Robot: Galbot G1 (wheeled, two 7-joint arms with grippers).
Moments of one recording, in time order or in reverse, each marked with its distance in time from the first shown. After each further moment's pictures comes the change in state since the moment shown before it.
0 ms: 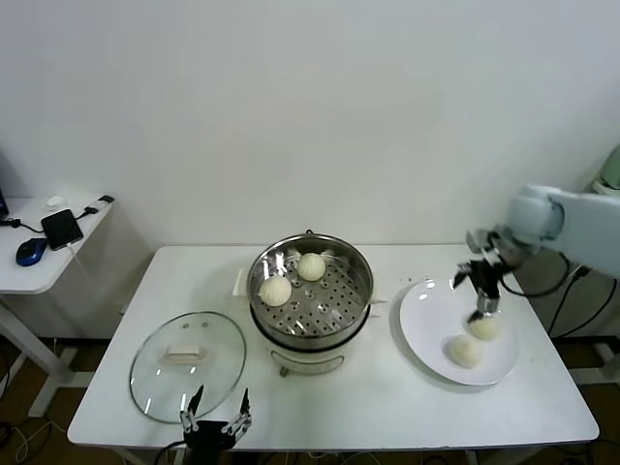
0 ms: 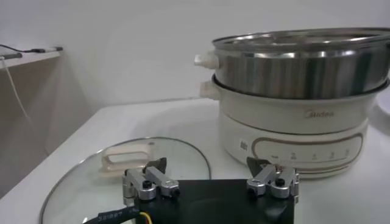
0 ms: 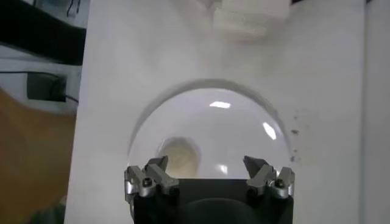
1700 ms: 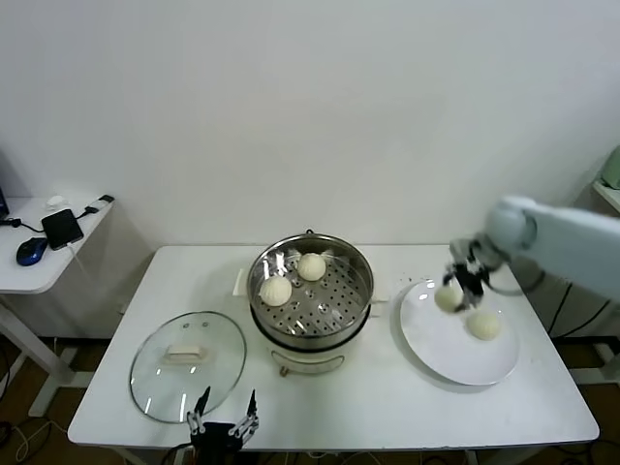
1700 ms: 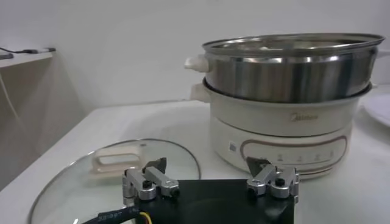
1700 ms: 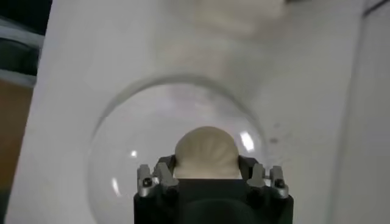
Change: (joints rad) left arm 0.008 -0.002 0.038 -0.014 0.016 -0.001 -0.003; right arm 0.079 0.202 0.129 -0.083 -0.083 0.137 -0.047
